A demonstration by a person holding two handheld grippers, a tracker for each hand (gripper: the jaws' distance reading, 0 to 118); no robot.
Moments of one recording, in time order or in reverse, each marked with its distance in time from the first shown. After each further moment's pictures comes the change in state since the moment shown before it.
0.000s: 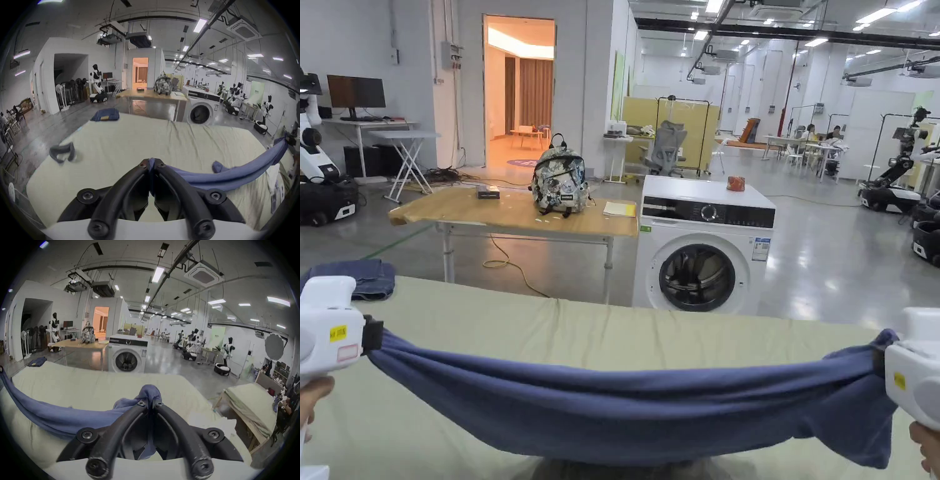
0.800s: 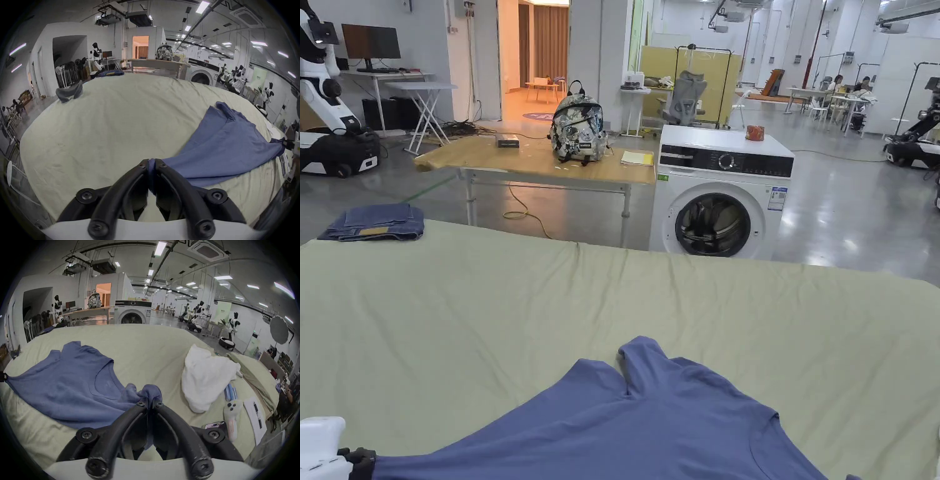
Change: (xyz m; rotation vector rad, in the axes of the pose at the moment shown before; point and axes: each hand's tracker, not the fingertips) left arm -0.036 -0.227 0.069 -0.209 0.008 -0.004; right arm 0.022 -0.227 0.095 -0.264 0.052 -0.009
